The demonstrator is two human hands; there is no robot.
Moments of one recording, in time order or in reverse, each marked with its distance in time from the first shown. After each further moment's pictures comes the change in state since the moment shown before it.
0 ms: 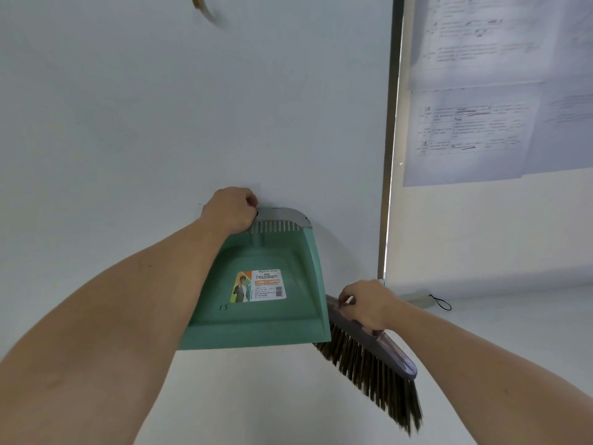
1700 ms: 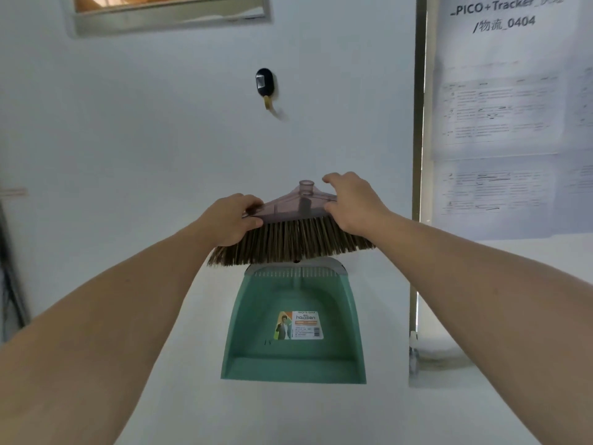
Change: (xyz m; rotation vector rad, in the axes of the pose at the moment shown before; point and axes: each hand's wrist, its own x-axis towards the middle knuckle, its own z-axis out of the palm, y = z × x) left_hand -0.040 -0.031 -0.129 0.091 0.103 0.218; right_hand 0.003 -0.156 -0.178 -0.019 0.648 -0.320
